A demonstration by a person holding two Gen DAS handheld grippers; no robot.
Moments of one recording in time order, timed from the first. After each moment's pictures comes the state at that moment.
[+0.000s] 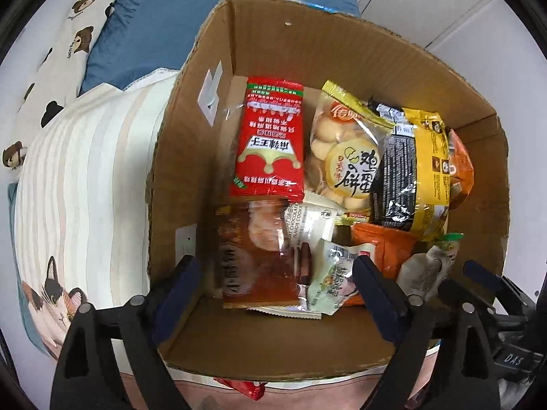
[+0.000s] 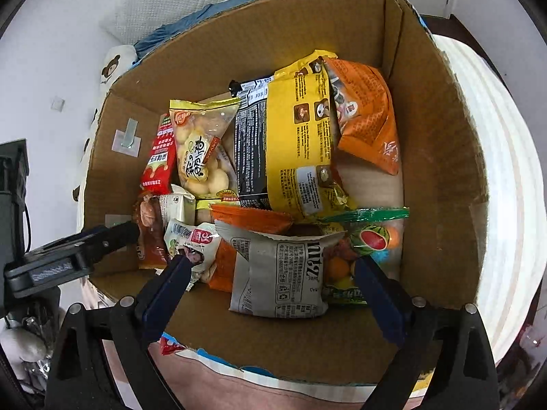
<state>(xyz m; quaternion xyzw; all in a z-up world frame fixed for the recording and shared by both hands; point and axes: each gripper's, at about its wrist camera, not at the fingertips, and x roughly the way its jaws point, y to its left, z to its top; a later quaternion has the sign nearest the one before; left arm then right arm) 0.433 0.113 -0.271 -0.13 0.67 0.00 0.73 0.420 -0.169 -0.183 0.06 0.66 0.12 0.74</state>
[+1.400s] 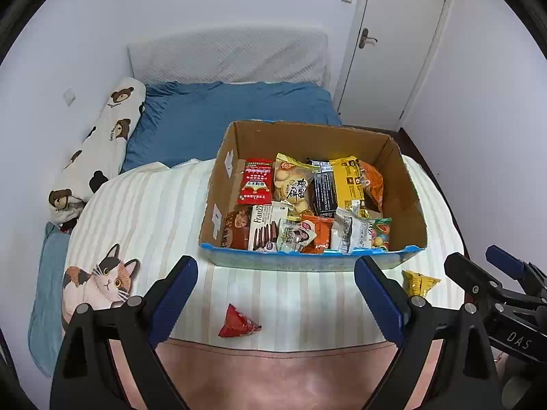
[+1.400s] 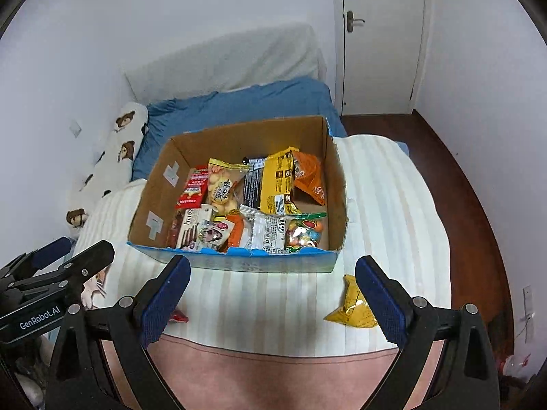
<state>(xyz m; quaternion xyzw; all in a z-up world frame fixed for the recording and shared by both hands) 0.254 0.062 -0.121 -0.08 0.46 0.02 0.88 0.242 -0.199 -0.018 0.01 0.47 0.08 0.88</state>
